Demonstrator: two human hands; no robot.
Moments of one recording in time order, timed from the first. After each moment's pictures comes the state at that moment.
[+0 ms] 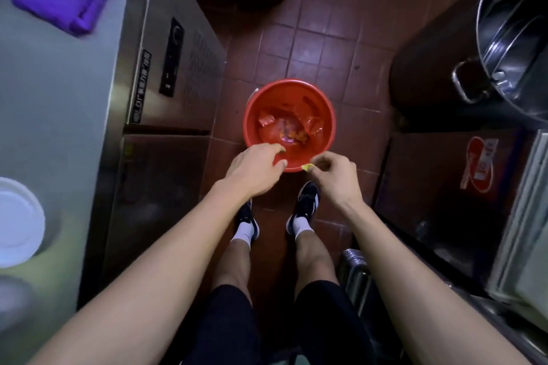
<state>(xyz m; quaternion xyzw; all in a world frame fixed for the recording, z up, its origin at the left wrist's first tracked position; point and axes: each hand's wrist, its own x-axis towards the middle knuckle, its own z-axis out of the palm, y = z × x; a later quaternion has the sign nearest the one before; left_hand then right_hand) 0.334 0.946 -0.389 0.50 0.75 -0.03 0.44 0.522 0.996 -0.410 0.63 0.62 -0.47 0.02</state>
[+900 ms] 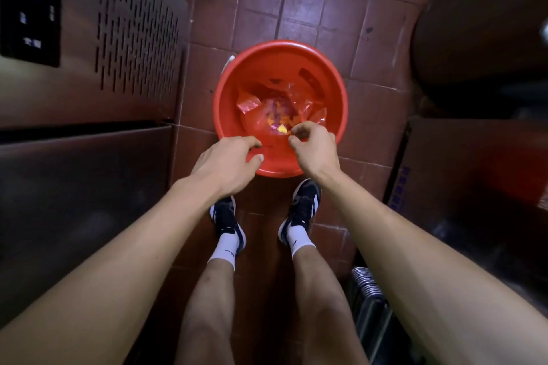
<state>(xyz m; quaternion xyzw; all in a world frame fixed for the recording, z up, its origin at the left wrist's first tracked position) 0.313 0.957 -0.581 0.47 0.75 -0.07 0.46 0.481 1.033 -0.632 0.66 0.59 -0.46 0.05</state>
